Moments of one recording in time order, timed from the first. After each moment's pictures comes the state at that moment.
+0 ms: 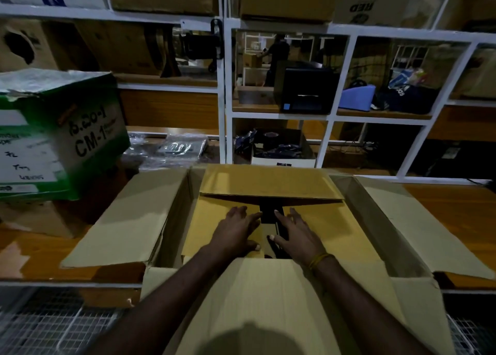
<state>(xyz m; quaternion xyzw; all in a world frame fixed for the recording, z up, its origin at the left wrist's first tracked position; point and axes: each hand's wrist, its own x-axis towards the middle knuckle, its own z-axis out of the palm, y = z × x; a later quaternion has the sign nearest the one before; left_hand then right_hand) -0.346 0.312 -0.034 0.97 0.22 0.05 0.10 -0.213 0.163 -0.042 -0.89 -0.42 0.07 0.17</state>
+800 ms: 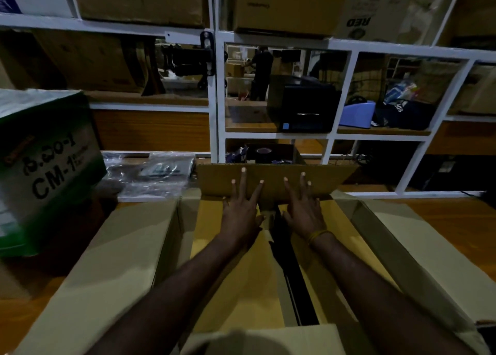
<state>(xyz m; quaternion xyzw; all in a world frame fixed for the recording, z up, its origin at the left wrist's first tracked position) -0.236 0.414 -0.003 0.95 0.21 0.21 0.02 -0.099 0.278 0.000 -0.90 -0.40 -0.08 0.16</state>
